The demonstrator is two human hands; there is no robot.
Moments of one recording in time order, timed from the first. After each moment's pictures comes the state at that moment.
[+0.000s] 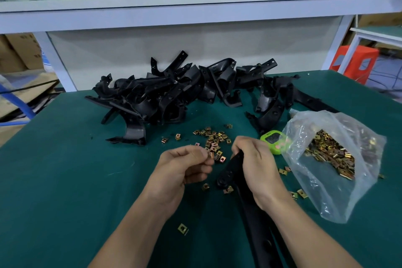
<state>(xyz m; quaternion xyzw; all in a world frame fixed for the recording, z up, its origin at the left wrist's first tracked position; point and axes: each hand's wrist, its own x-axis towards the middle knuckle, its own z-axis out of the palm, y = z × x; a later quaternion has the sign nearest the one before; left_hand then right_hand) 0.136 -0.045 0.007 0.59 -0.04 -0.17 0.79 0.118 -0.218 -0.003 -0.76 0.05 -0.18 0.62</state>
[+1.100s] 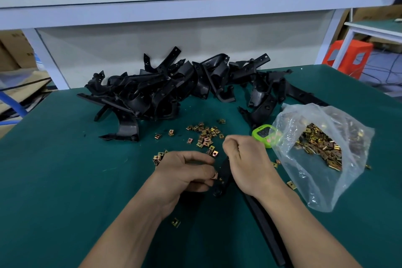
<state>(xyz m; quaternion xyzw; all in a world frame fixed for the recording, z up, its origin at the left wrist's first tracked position) 0.127 -0.055 0.006 0.66 -0.03 -0.25 0.71 0.108 -0.232 -0.001 -0.88 -0.02 -0.16 0.44</state>
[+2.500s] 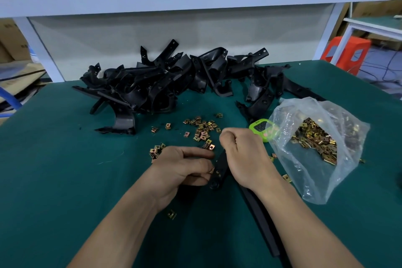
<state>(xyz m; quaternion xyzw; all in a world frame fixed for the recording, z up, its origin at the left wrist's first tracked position) 0.124 -0.056 0.008 0.65 -0.02 -0.27 0.71 0.107 -0.231 0.003 -0.88 -0.02 -0.17 0.44</state>
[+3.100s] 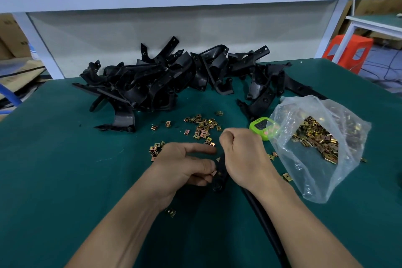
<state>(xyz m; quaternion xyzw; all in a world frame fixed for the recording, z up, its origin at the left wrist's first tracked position) 0.122 -0.058 0.010 0.68 -0.05 -0.26 0.68 0.108 -0.230 -0.002 -0.89 0.02 -0.15 0.43</state>
